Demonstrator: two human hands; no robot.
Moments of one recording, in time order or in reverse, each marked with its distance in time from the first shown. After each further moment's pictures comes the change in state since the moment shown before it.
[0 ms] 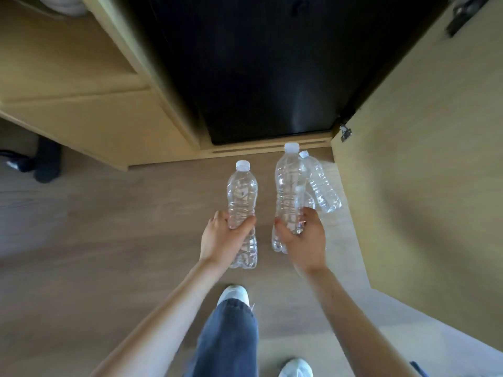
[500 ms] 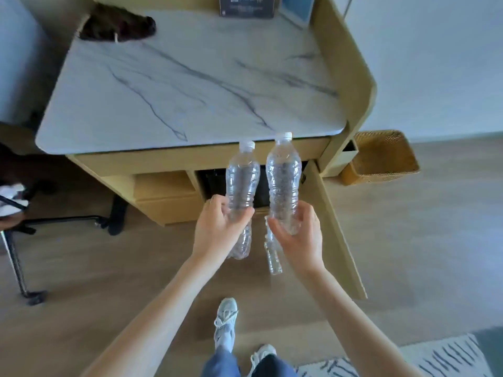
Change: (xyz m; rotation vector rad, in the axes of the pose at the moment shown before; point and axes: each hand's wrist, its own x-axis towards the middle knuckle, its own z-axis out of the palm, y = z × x) left_hand -0.343 0.317 -0.314 -0.150 0.176 0.406; right_hand -0.220 -0.429 -0.294 -0.022 0.124 -0.331
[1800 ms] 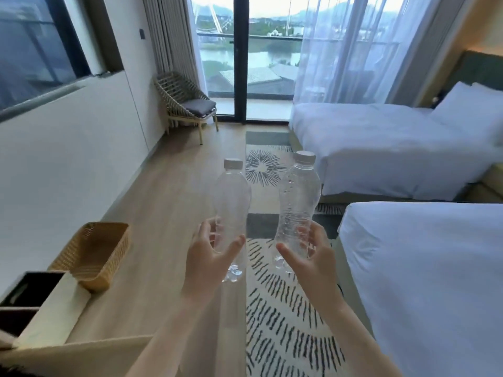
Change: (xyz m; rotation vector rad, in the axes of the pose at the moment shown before) left_hand -0.367 0.281 0.168 -0.169 -1.121 0.949; right_hand -0.400 -0.039 -0.370 0.060 1.381 0.317
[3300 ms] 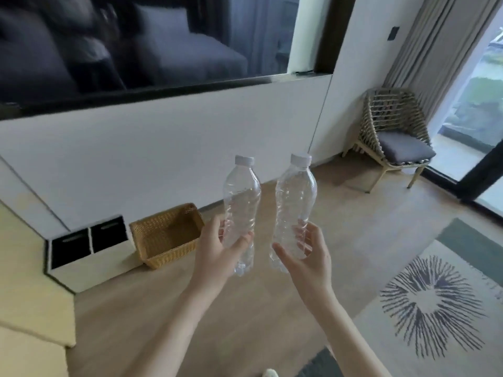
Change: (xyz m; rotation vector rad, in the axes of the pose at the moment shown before) left_hand 0.680 -0.121 0.084 0.033 0.842 -0.363; right_hand 0.743 0.146 0.423 0.221 -0.905 -0.127
